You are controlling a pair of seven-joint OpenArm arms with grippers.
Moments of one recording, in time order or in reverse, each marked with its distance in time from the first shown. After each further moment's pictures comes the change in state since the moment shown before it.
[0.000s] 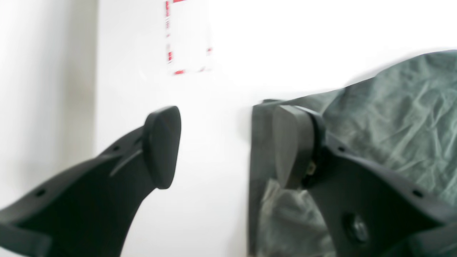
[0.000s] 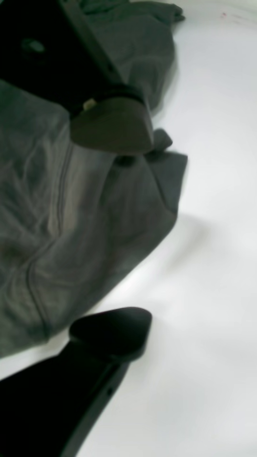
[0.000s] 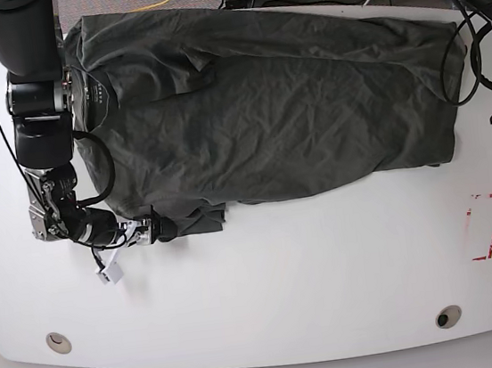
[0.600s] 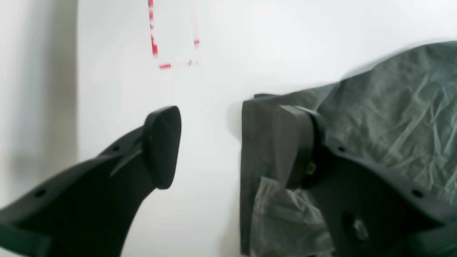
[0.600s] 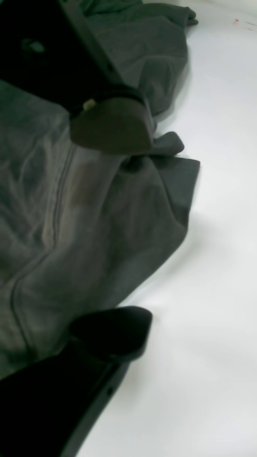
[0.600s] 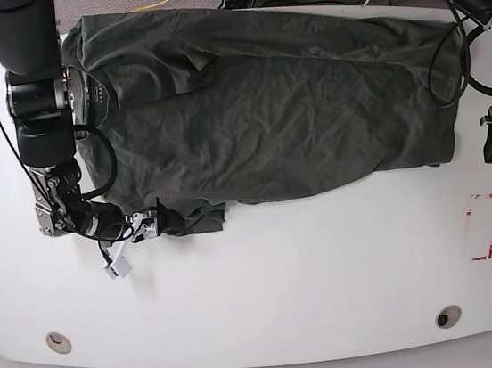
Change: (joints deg) left arm -0.3 0.9 2.0 -3.0 2.7 0.0 0.1; right arm -0.5 -0.2 -4.5 -1.0 1.7 0.6 2.1
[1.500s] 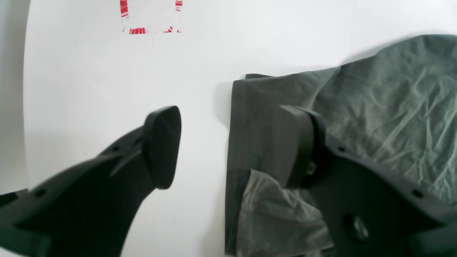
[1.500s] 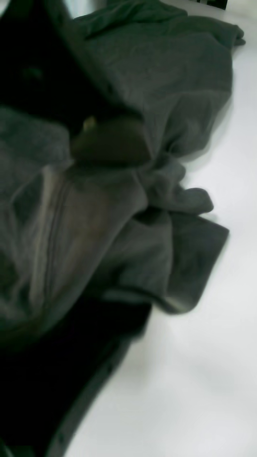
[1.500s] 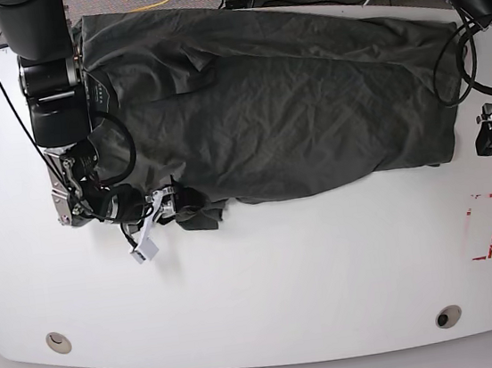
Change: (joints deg) left arm 0.1 0.0 0.1 -7.5 0.1 0.0 -1.4; right arm -6.3 -2.8 0.0 10.8 0.2 0.3 -6.3
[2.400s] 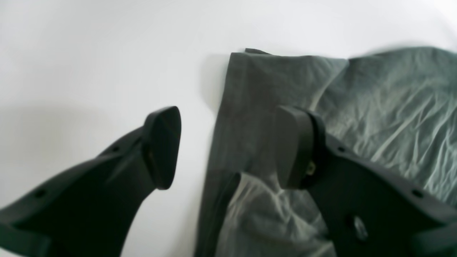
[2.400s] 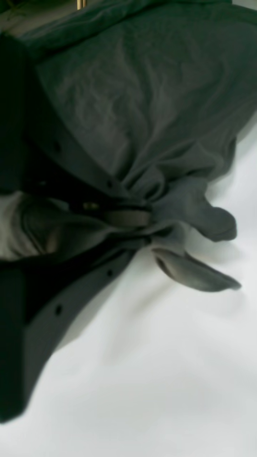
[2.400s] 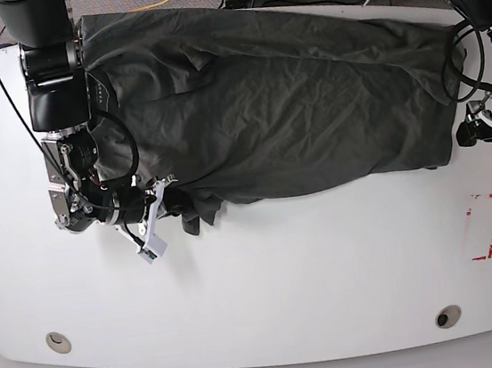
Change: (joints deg) left arm 0.0 -0.1 2.2 -20.2 0.5 0.1 -10.7; right arm -5.1 0.1 2.4 19.6 -1.6 -0.7 -10.7
